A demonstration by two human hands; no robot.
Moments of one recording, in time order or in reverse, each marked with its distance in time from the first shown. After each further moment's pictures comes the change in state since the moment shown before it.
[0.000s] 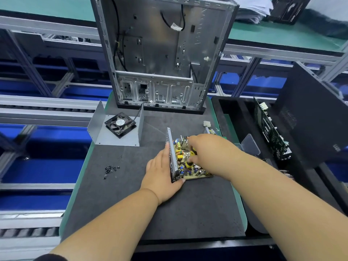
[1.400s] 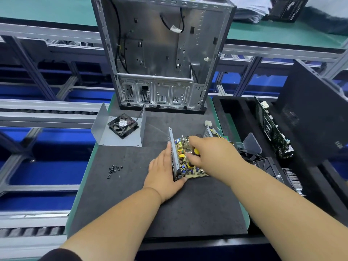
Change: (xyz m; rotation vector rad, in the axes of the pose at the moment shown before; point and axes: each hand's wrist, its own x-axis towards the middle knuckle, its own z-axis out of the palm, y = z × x) left_hand -0.001 0.001 -0.001 0.004 -0.015 -0.023; right_hand -0.012 0.004 0.023 0.005 0.259 -0.042
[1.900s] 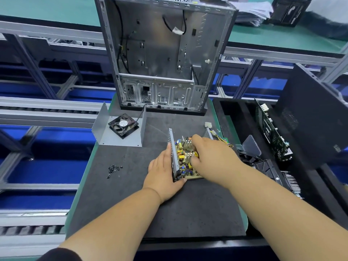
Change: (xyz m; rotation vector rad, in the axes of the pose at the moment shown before) left_hand 0.000 0.001 -0.001 -0.003 0.001 0.011; right_hand -0.002 -0.006 -0.002 0.023 -0.017 0.074
